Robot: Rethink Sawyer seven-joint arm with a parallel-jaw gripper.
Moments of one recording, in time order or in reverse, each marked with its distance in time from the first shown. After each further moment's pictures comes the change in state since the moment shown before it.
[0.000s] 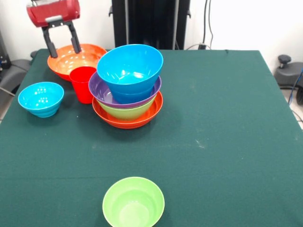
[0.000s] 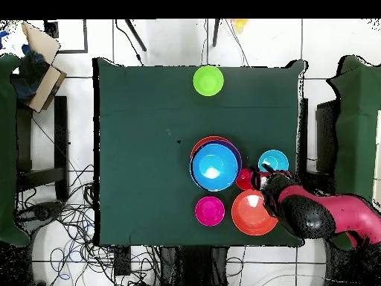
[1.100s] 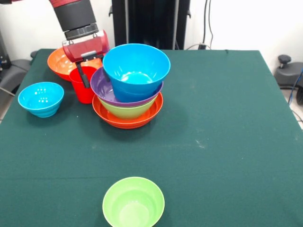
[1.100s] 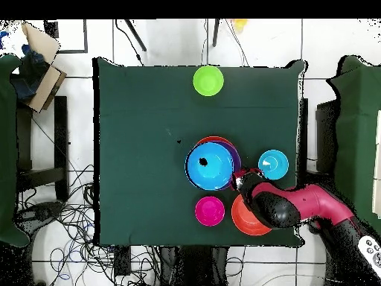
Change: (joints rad) arm 0.080 0.216 -0.062 -0.055 -0.246 -0.020 0.000
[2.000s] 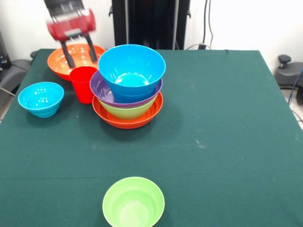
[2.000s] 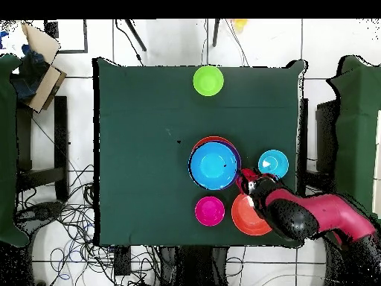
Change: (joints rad) arm -0.092 -0.138 0.071 0.080 0.146 0.004 0.000
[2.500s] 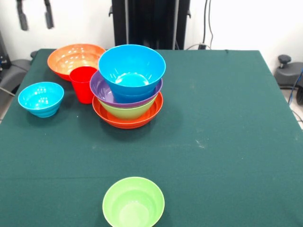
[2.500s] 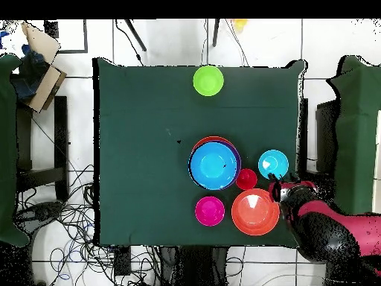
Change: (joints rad) arm -0.079 -0.316 0.071 0.053 0.130 0.018 0.000
